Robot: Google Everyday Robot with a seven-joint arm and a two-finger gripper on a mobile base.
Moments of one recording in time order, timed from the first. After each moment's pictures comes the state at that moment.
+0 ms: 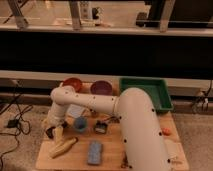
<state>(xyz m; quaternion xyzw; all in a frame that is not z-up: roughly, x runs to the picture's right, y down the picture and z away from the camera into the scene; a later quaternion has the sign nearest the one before) -0.308 0.234 0.793 -0.42 -0.40 -0.26 0.77</state>
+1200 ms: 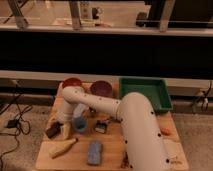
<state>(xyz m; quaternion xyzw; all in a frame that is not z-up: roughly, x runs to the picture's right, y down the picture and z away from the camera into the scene) -0.286 0.241 0.834 -0.42 -0.43 -0.24 0.76</state>
